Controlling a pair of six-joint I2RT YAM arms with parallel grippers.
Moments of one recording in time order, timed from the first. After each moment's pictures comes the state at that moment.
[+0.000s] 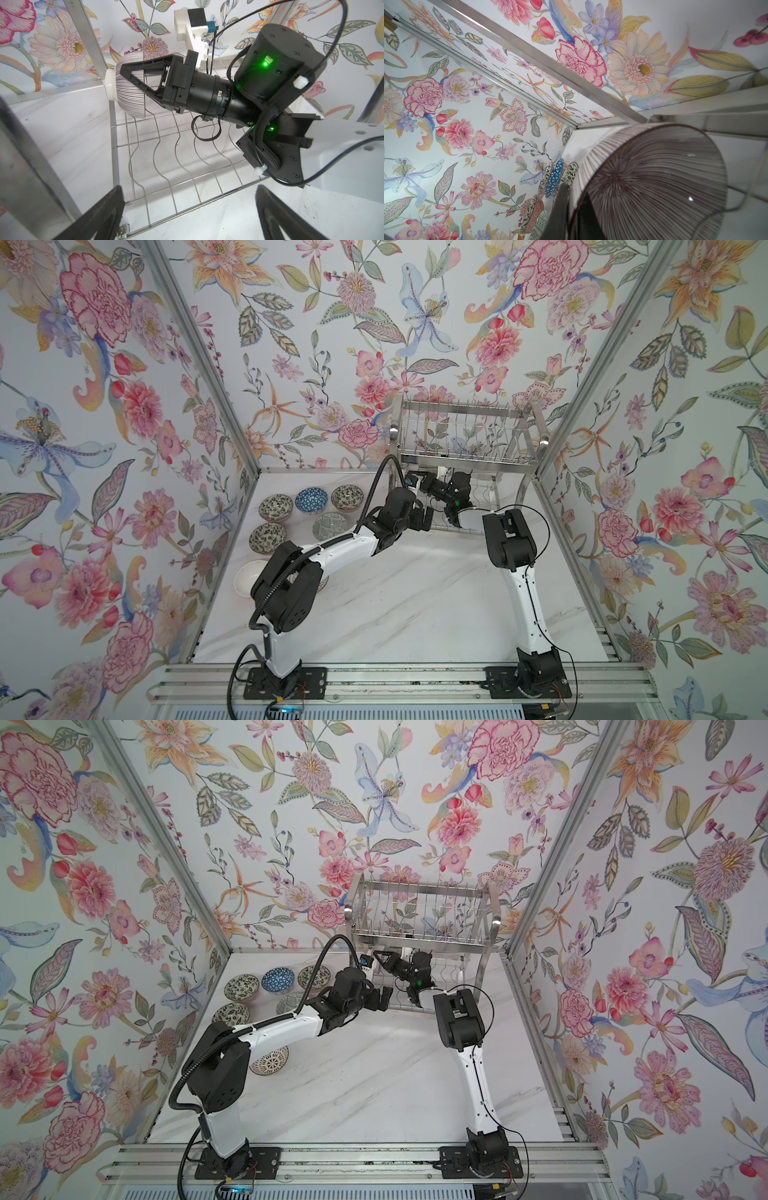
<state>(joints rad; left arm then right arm) -0.73 1.87 1.36 0.03 -0.14 -0.27 0.29 2.55 1.76 0.89 -0.68 1.06</state>
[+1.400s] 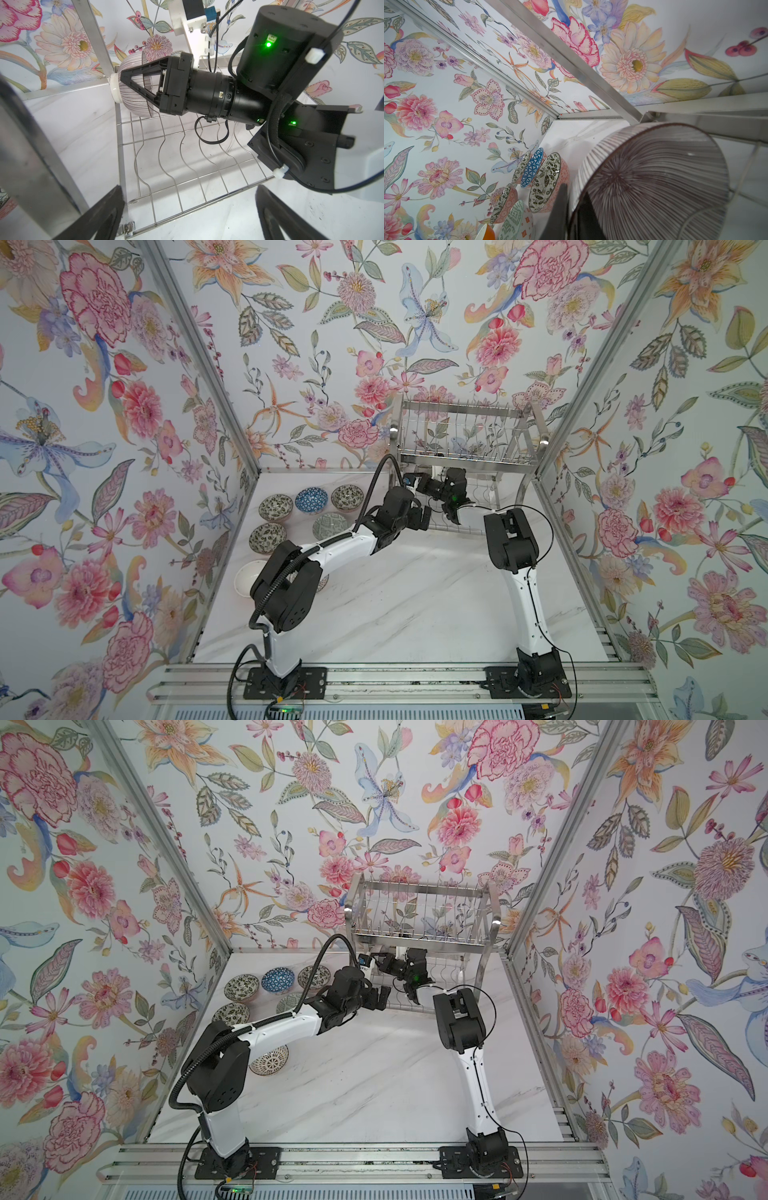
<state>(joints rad) -0.72 1.87 1.36 0.02 -0.14 -0.26 0.31 2.50 1.76 0.67 -0.64 0.81</state>
